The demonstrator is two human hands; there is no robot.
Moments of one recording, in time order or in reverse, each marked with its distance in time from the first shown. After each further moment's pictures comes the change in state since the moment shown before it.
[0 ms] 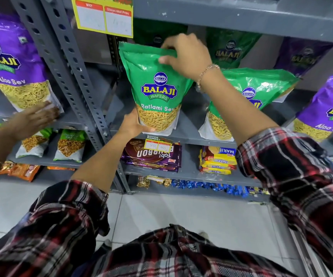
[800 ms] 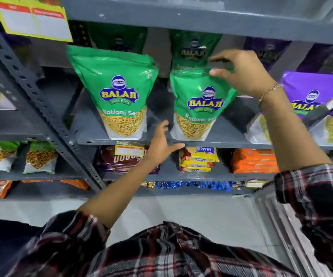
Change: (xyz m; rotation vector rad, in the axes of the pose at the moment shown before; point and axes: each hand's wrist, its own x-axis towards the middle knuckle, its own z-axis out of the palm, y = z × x) left_hand -0.045 0.074 0.154 -0.220 -0.139 0.193; right_hand -0.077 0.170 -0.065 -0.024 -0.003 0.076
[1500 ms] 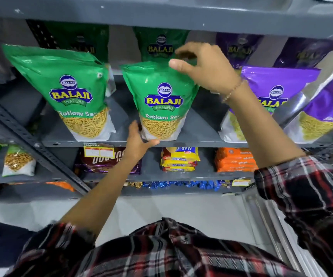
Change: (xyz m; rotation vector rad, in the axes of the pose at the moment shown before) left_hand 0.024 0.007 0.046 -0.025 0.201 -0.118; right_hand -0.005 0.044 -0.013 0.166 0.047 -0.087
